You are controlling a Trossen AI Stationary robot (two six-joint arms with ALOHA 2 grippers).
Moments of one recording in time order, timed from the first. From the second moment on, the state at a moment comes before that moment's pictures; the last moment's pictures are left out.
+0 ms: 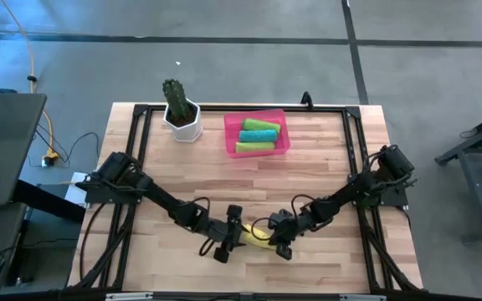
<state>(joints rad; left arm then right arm) -0.35 1.95 0.94 0.38 -0.23 0.00 0.48 1.80 0.77 0.20 0.00 0.78</state>
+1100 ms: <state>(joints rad) -0.23 2.02 0.94 0.35 0.08 -0.72 0.46 1.59 0.77 0.08 0.00 0.25</state>
